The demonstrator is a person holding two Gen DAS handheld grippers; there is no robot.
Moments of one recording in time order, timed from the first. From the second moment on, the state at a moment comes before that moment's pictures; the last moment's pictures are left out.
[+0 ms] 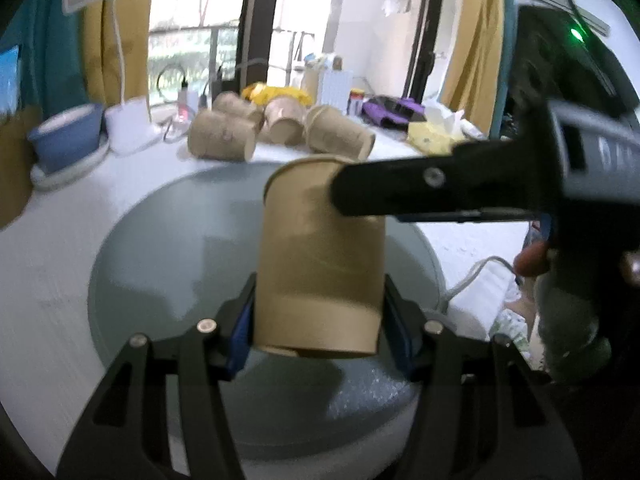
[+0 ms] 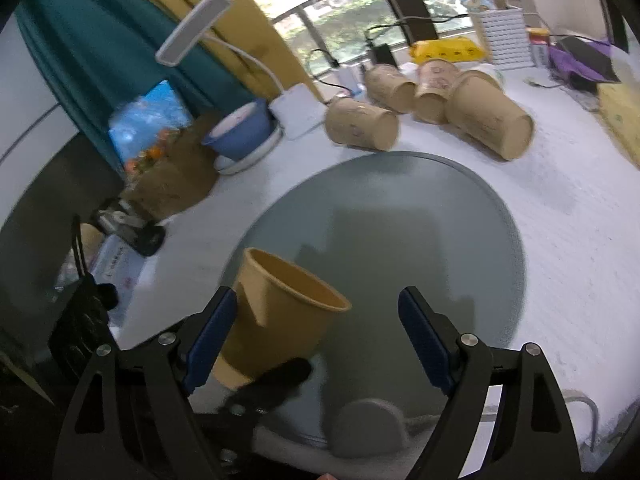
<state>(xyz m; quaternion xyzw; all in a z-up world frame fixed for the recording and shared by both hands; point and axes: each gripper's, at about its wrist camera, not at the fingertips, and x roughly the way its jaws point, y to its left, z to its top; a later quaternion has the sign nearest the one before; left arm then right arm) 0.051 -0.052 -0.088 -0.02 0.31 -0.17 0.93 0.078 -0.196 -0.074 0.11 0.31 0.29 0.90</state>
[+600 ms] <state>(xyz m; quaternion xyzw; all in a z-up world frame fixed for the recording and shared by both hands) 0.024 -0.053 -0.065 -0.01 0.16 -0.21 0.96 0.073 -0.199 -0.050 0.17 0.29 0.37 0.87</state>
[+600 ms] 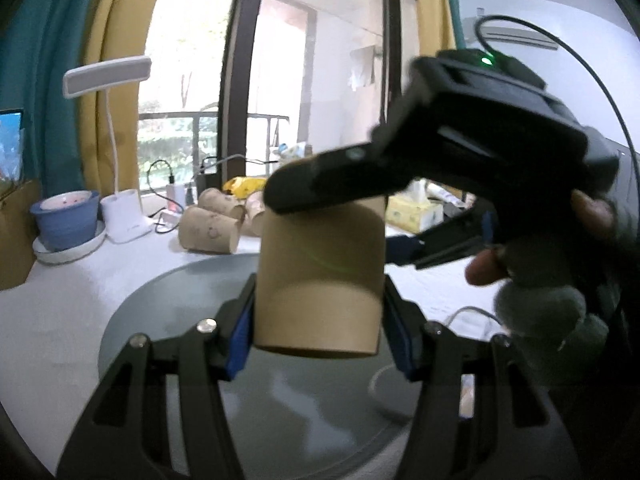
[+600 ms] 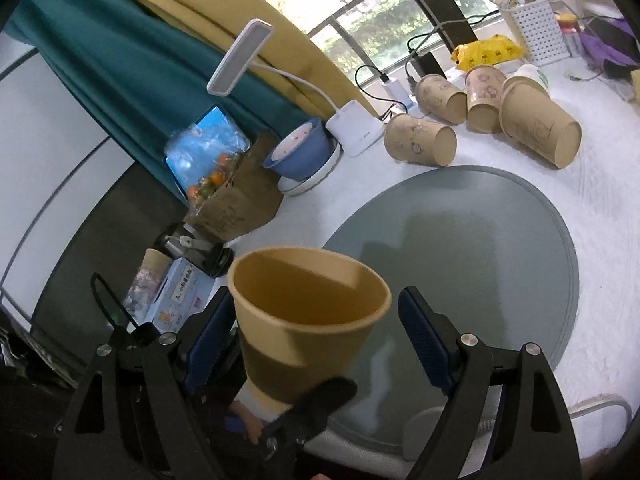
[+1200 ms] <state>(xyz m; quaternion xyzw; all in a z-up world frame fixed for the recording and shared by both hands) 0.022 -0.053 -0.070 0.01 0.21 -0.20 0.96 0.077 -0.193 -0.041 0.13 0.27 0.34 0.89</state>
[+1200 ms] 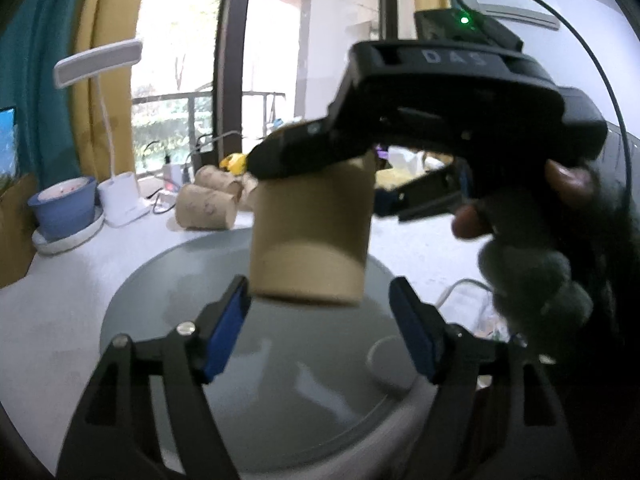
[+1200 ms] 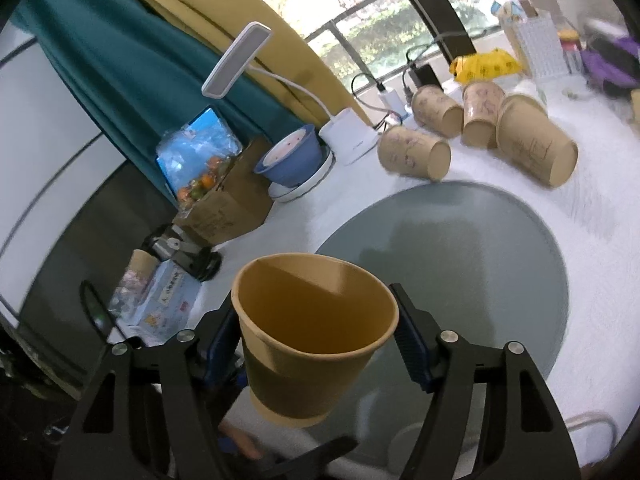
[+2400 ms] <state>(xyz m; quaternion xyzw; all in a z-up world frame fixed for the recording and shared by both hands) 0.054 0.092 -0.093 -0.19 0.30 -0.01 0.93 0.135 -0.101 -0.077 -0.14 0.19 0.14 0.96</state>
